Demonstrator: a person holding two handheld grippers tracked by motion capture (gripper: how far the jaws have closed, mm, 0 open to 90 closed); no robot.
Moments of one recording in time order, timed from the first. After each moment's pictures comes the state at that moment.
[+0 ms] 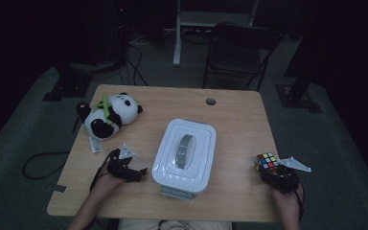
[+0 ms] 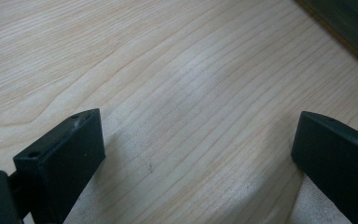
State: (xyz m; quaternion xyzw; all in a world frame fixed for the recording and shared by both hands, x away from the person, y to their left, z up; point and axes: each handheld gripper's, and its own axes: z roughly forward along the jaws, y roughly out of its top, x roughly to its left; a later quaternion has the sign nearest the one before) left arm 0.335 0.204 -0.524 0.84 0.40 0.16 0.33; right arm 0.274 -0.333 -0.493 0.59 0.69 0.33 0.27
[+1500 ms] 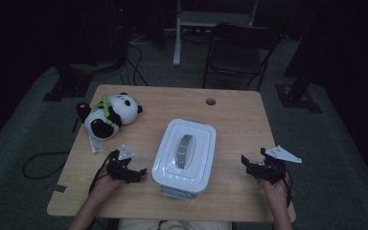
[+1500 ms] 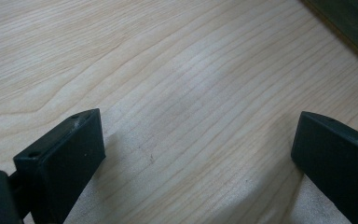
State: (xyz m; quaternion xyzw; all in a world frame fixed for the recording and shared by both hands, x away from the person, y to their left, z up) left arm 0.331 0.205 -0.524 0.84 0.41 0.17 0.33; right arm 0.294 -0.290 -0.461 0.49 0.71 0.43 0.26
